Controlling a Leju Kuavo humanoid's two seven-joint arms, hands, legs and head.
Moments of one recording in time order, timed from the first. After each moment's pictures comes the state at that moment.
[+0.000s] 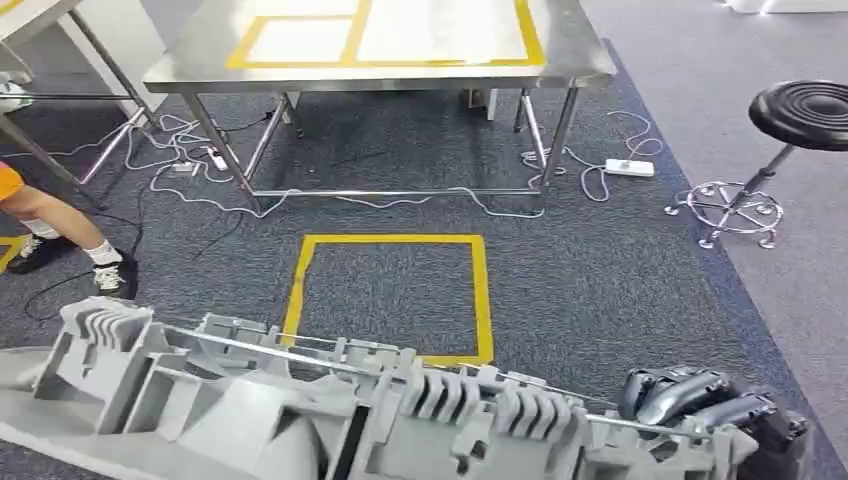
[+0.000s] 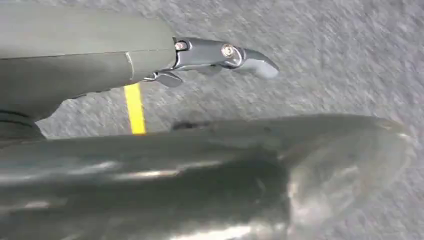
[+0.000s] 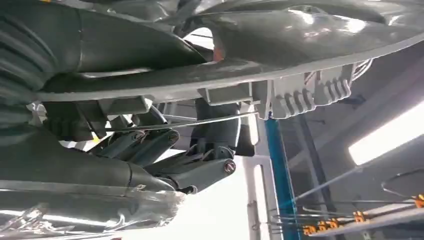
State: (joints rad) left arm -0.05 0.04 -0.73 -0.15 0.84 0.07 -0.32; right arm 0.32 -0.10 0.30 -2.06 -0.12 0.21 -0.55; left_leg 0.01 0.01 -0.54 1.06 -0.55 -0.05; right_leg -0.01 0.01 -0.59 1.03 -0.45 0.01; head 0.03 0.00
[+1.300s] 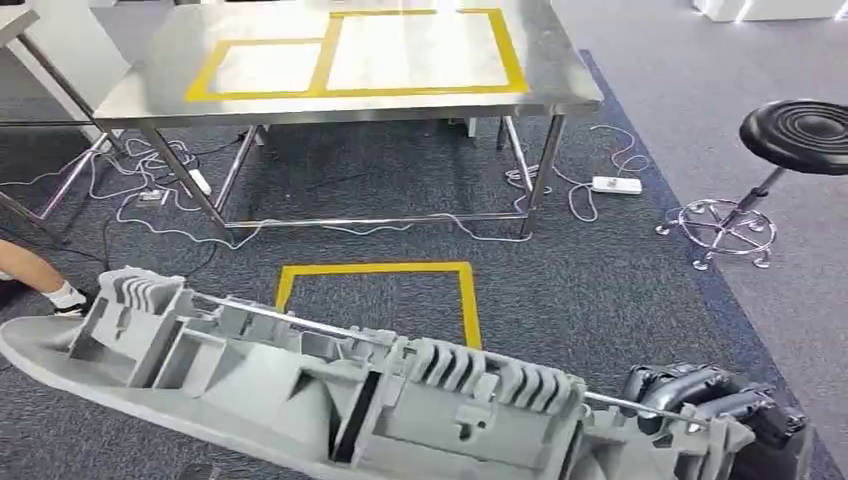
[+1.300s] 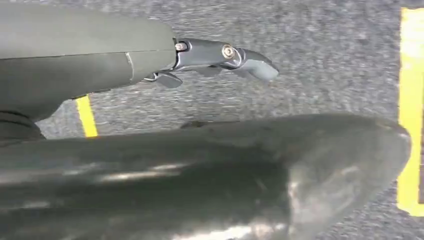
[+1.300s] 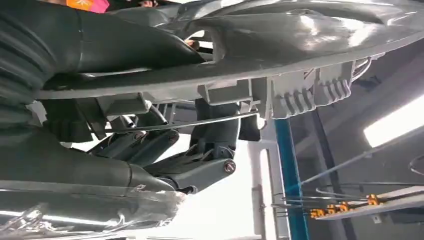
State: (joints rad) left arm -0.04 0.04 -0.74 -0.14 0.85 0.07 -0.34; right arm 0.33 -0.11 0.30 -2.06 -0.11 0.21 -0.55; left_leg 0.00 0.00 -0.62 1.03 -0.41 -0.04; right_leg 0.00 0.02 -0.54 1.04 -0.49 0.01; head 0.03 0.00
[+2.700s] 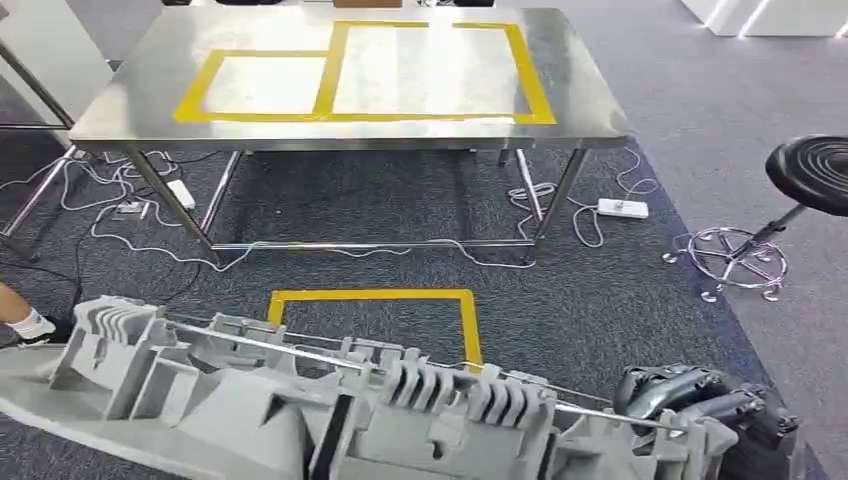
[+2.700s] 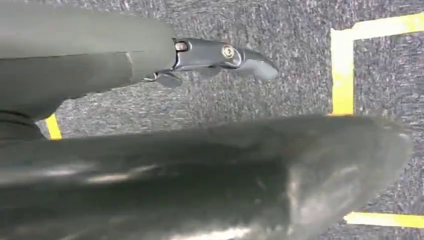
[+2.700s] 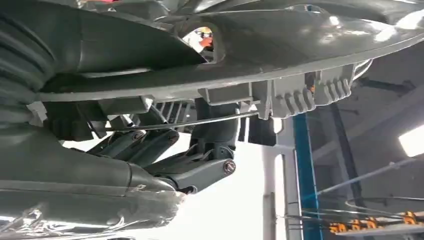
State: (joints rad) left arm -0.04 0.05 -0.76 -0.14 0.87 0.06 -0.34; right arm 0.33 -0.11 0.30 -2.06 -0.09 0.19 -0.54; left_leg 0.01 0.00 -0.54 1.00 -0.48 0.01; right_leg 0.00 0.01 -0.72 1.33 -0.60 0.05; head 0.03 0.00
